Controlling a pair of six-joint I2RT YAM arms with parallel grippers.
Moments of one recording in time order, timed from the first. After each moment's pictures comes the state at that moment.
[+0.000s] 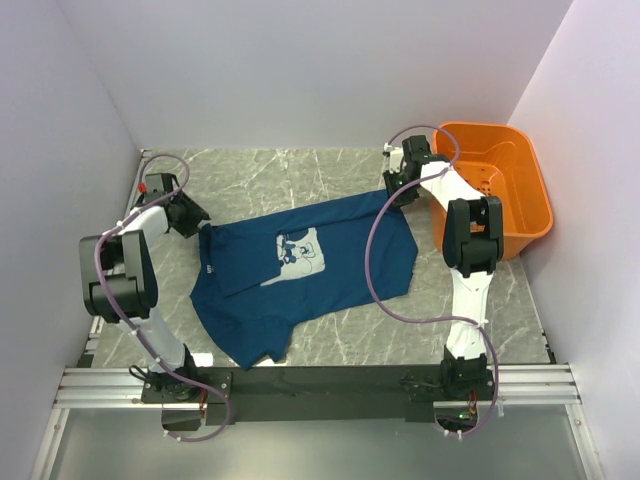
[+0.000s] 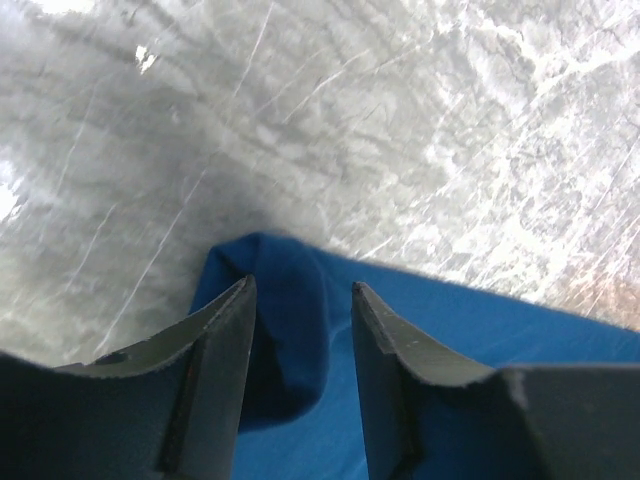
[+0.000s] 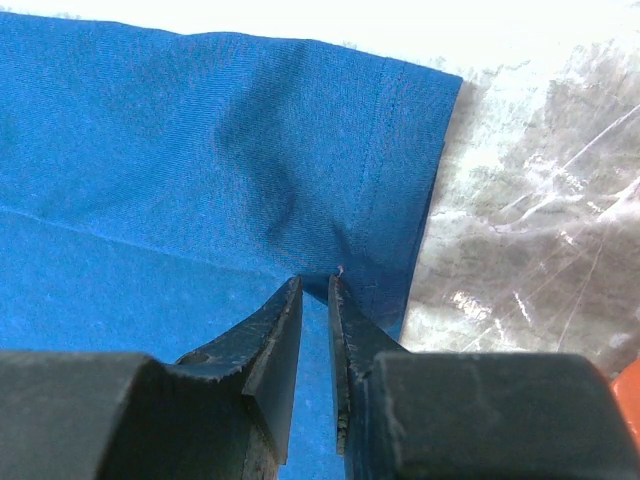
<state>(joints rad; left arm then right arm) 0.16 1.76 1.10 -0.25 0.13 -0.73 0.12 2.22 1.81 -0.69 -0.22 -0.15</state>
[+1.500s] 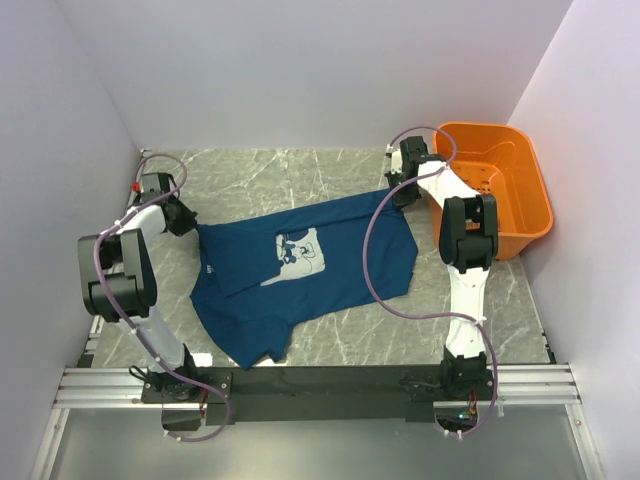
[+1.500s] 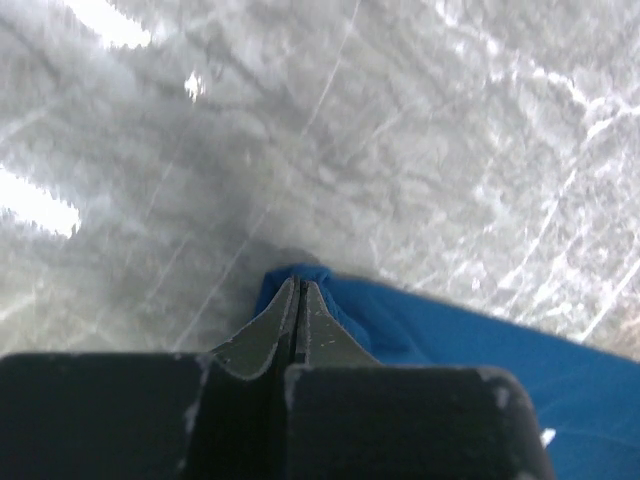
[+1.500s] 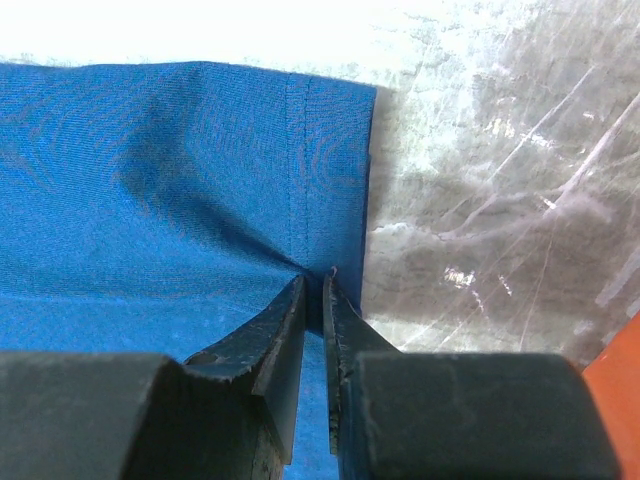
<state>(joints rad) 0.18 1.77 1.12 -0.27 0.04 -0.68 0.12 2.28 1.87 -0.70 -0.09 -0.11</state>
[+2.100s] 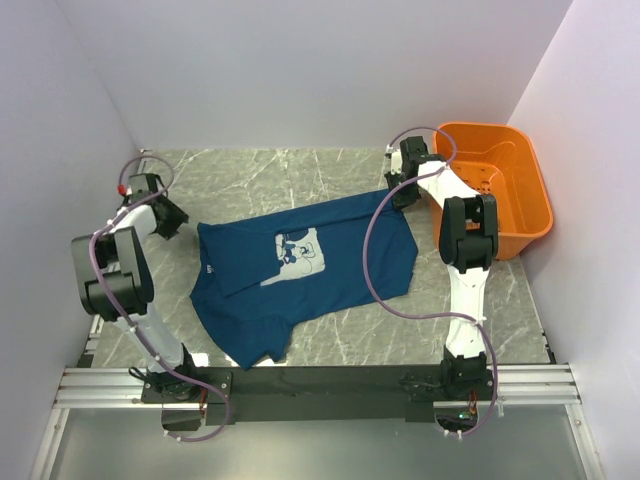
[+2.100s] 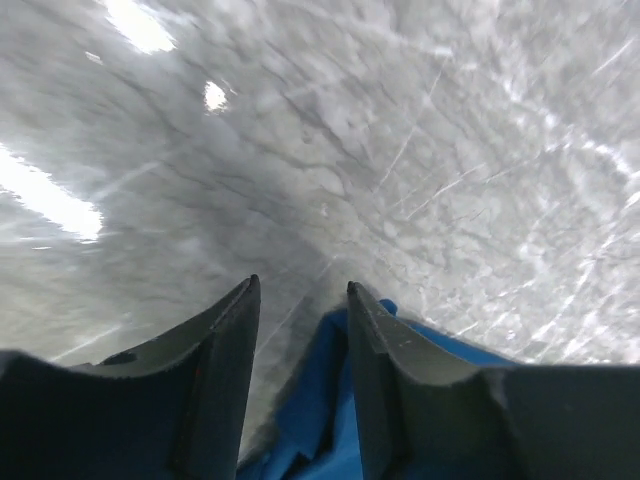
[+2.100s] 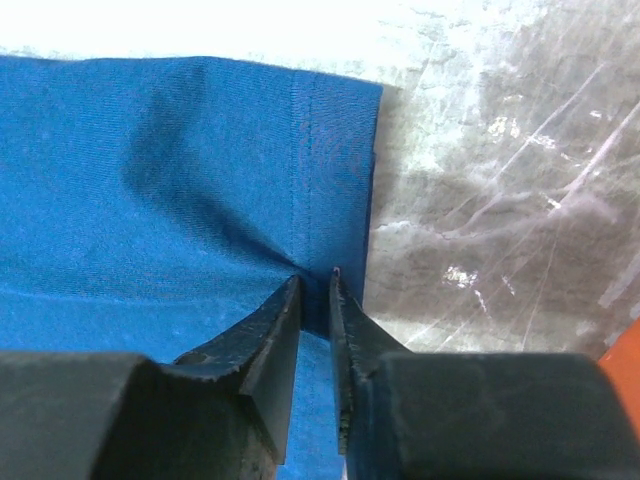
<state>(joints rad) 0.24 1.81 1.15 -0.27 -0.01 -0.67 0.12 2.28 1.87 -0.71 -0.10 -0.12</state>
